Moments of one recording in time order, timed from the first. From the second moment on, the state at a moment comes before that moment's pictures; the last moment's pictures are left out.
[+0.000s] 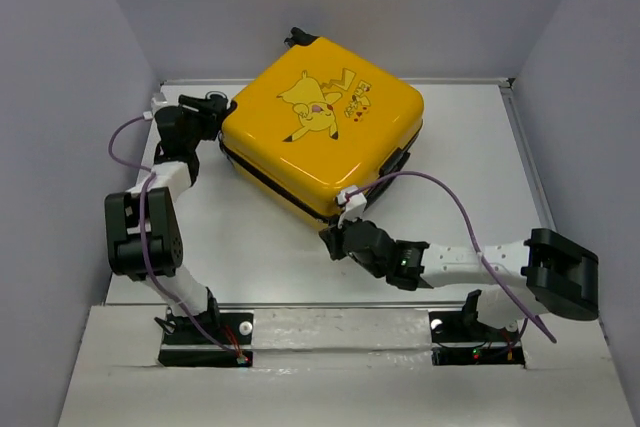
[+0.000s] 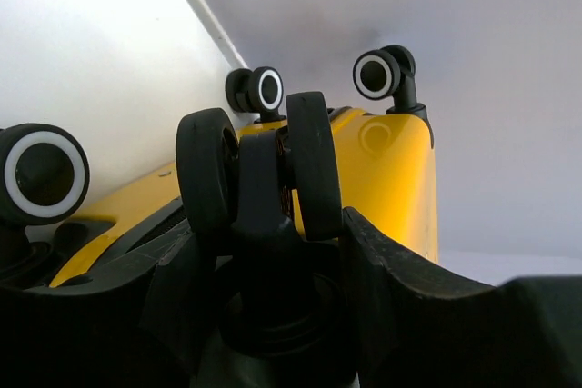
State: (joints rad) left arm 0.11 1.69 1.00 0.46 0.27 -1.18; right arm 1.22 1.38 0.65 0.33 0.50 0.51
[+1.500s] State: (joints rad) left arm -0.99 0.80 0.38 0.24 -0.45 -1.01; right arm 0.97 1.42 0.73 0.27 -0.12 0.32
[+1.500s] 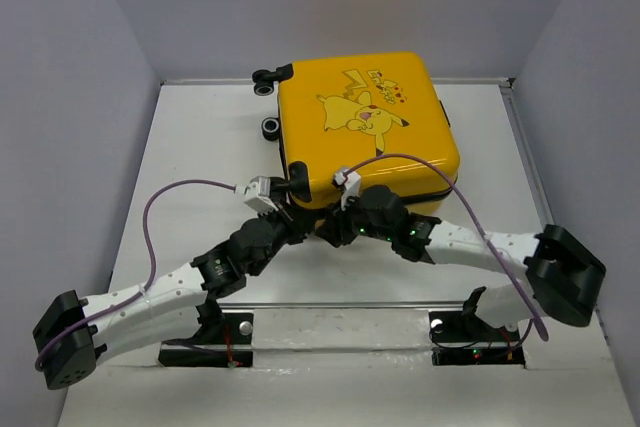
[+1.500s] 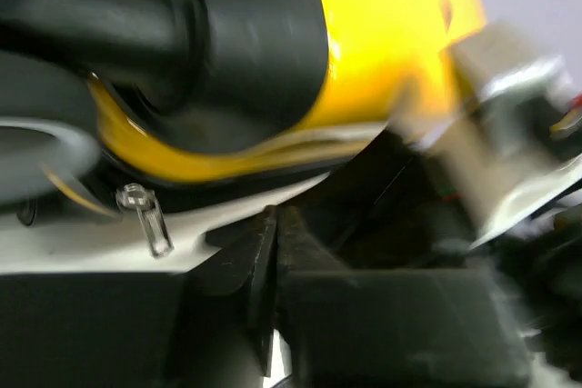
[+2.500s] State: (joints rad) left arm -0.84 0.83 1.02 -0.45 -0.49 -0.52; right arm 0.27 0.87 0.57 -0.21 0.00 0.57
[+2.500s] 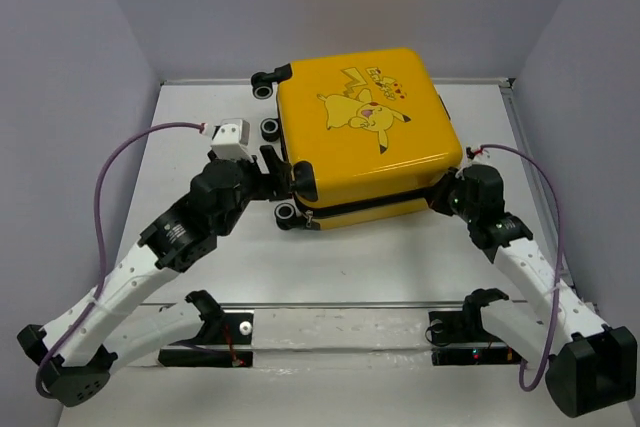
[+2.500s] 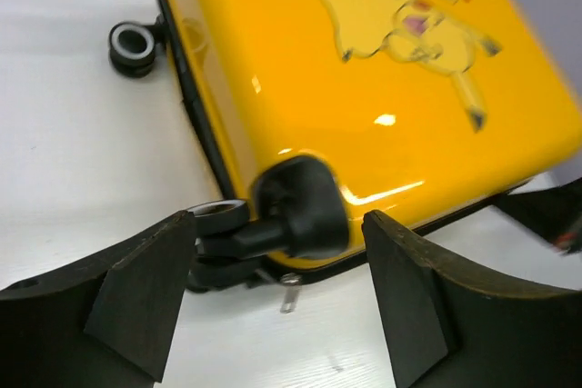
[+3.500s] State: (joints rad) left arm -0.70 1.13 0.97 -0.45 -0.04 -0.07; right arm -0.06 0.96 0.65 -0.19 -0.32 0.56
